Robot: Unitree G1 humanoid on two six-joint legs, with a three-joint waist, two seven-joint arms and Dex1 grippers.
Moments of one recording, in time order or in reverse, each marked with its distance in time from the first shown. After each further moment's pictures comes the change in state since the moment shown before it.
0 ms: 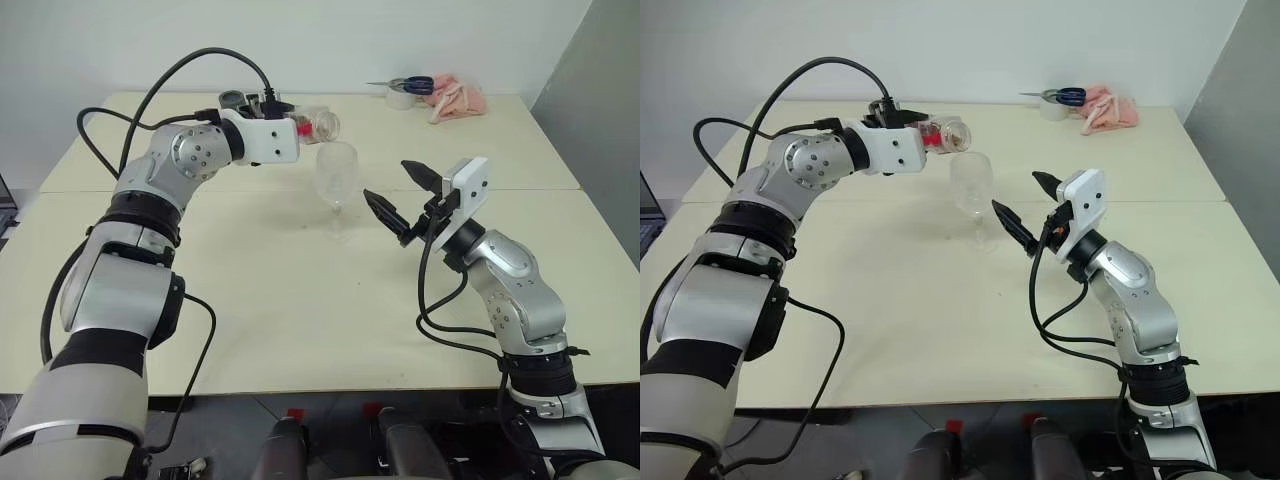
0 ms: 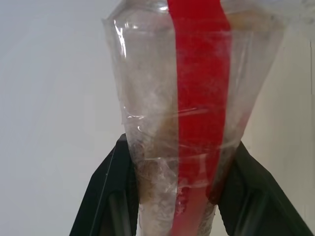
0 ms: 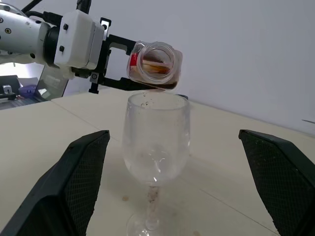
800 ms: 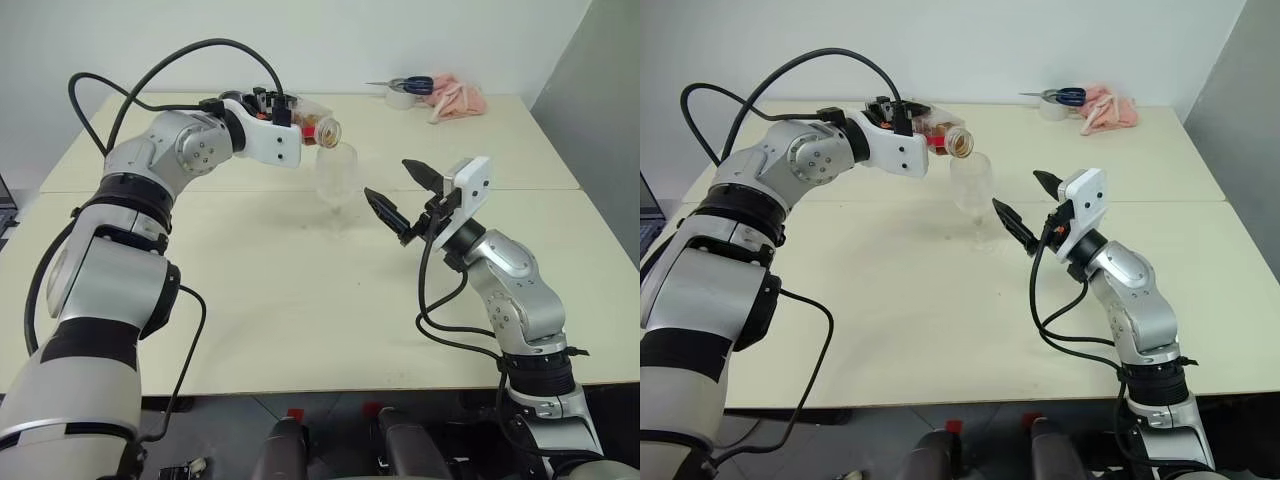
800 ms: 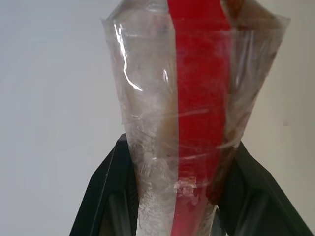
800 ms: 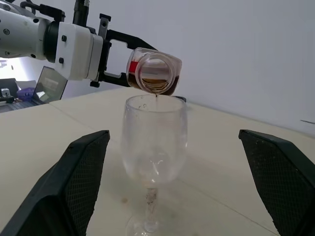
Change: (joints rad) left arm -0.078 0.028 -0.115 0.051 0.173 -0.066 0.160; right arm 0.000 0.008 -0.009 0.000 0.001 0.000 -0.003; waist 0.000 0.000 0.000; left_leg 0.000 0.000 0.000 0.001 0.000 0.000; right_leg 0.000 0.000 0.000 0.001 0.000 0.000
